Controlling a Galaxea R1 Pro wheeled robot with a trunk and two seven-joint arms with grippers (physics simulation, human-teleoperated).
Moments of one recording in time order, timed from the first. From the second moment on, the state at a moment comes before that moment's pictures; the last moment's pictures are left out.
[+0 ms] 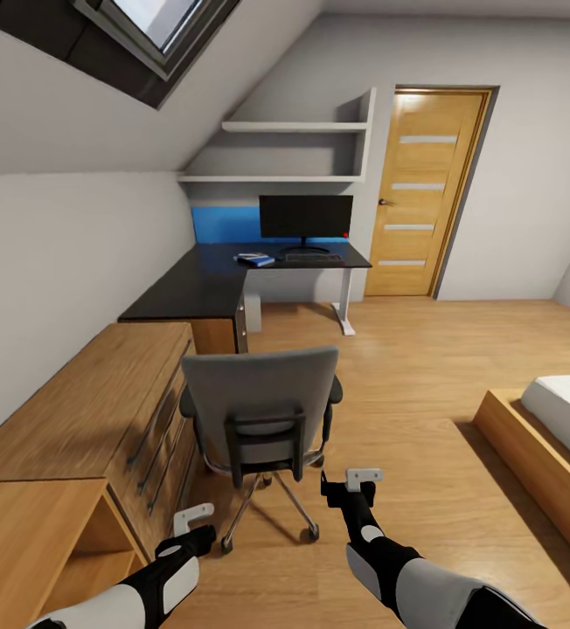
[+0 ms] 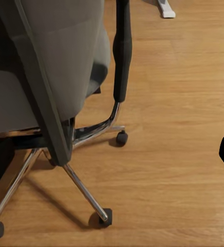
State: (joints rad) left arm -0.64 -0.05 -0.65 -0.15 0.89 -0.10 0.31; right arm -0.72 0.14 0.70 -0.09 -0.59 -0.47 -0.20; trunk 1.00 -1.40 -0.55
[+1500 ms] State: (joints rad) left arm -0.64 -0.05 -0.65 -0.13 0.88 -0.10 0.30; right arm -0.72 0.14 0.70 -0.09 -0.60 -0.54 -0.20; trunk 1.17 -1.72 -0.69
